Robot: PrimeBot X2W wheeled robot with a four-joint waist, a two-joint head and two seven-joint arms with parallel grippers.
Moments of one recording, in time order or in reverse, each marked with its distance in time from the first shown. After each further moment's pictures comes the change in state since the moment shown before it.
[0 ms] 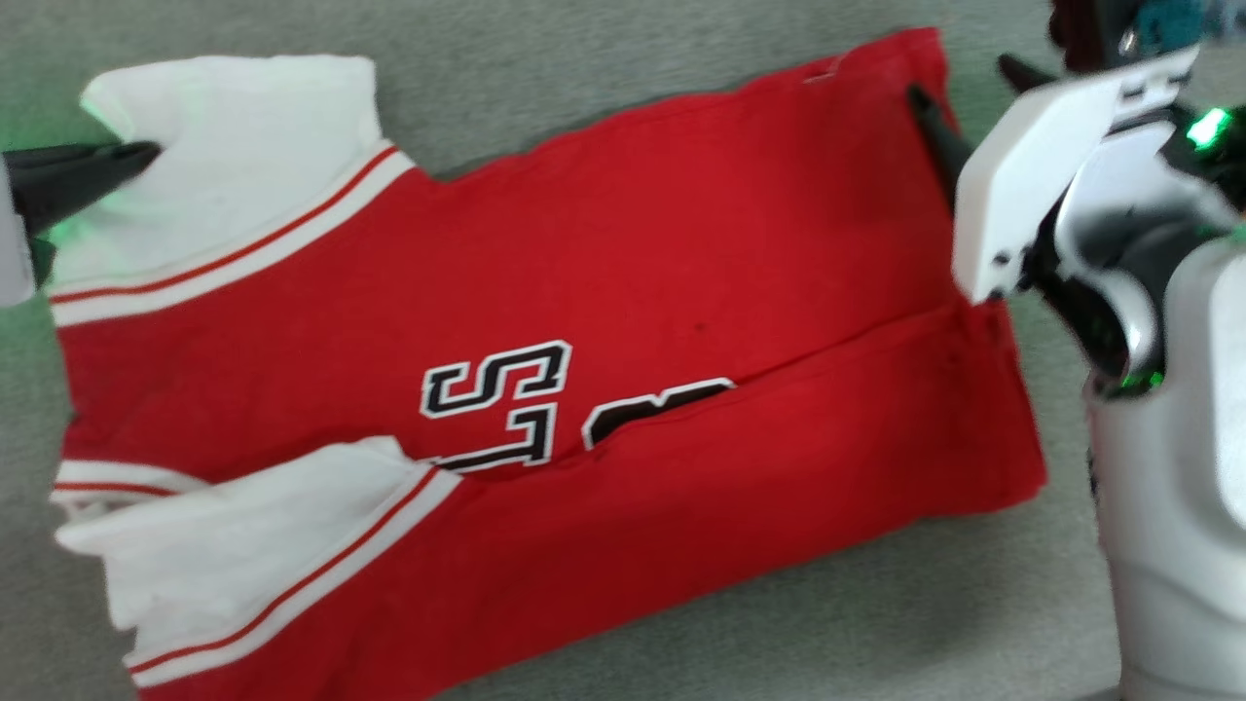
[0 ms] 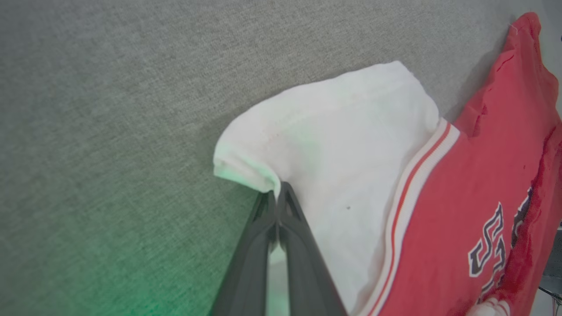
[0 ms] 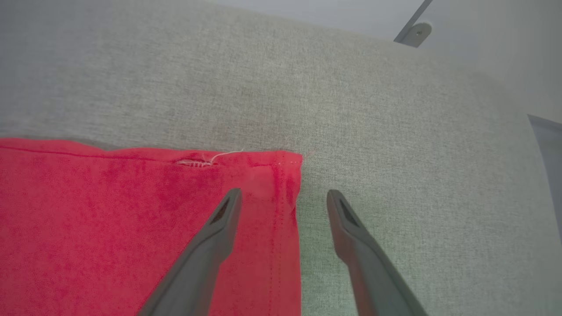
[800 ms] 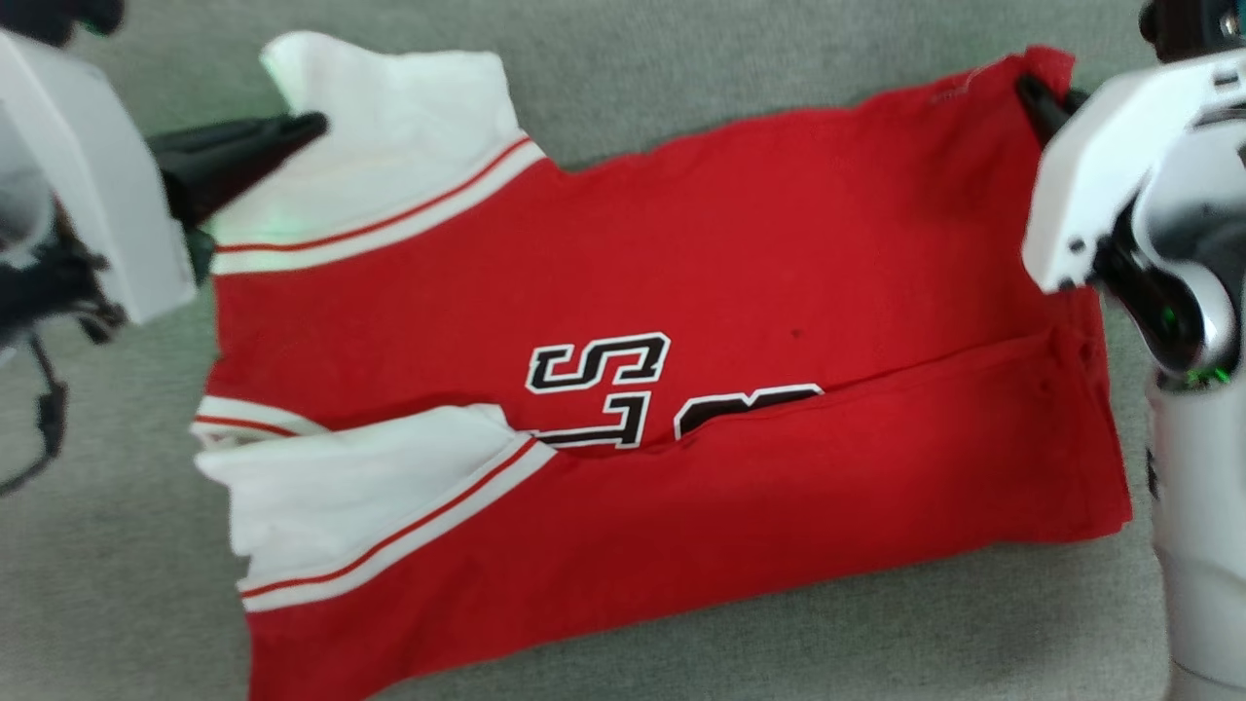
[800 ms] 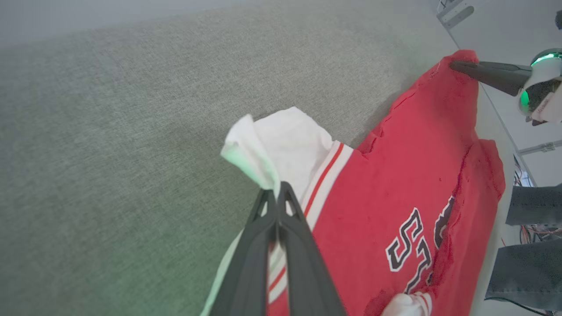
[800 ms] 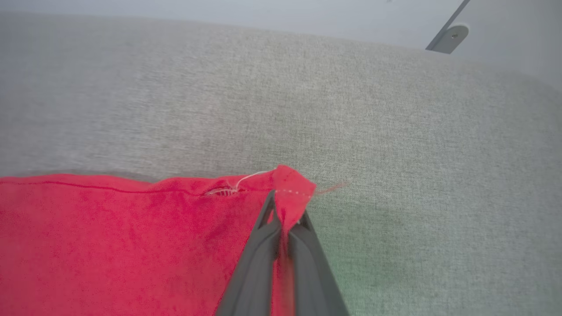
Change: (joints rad) left arm -0.056 -0.094 -0.112 -0.087 -0.060 0.000 -0.205; right arm -0.021 -0.040 -0.094 0.064 0.047 0.000 0.010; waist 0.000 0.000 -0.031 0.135
